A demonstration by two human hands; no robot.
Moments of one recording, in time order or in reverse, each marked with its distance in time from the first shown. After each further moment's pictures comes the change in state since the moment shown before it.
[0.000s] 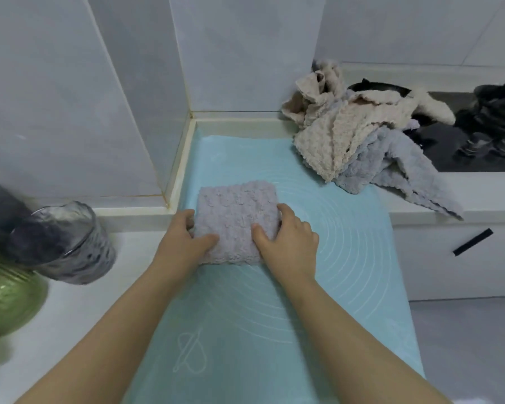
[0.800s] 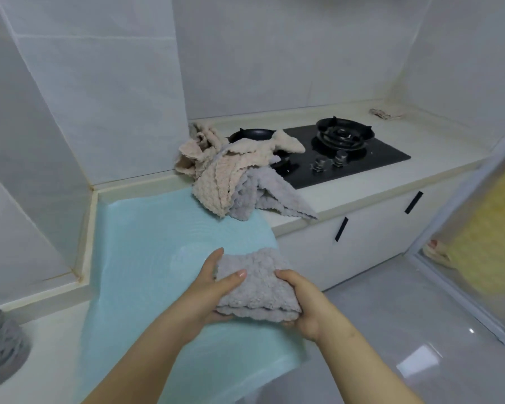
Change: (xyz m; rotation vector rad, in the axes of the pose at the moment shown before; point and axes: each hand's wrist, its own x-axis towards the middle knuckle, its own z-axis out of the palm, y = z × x) left_hand -0.087 0.067 0.095 -0.169 -0.759 -0.131; right_hand -0.089 0.076 -0.154 1.338 -0.175 0.826
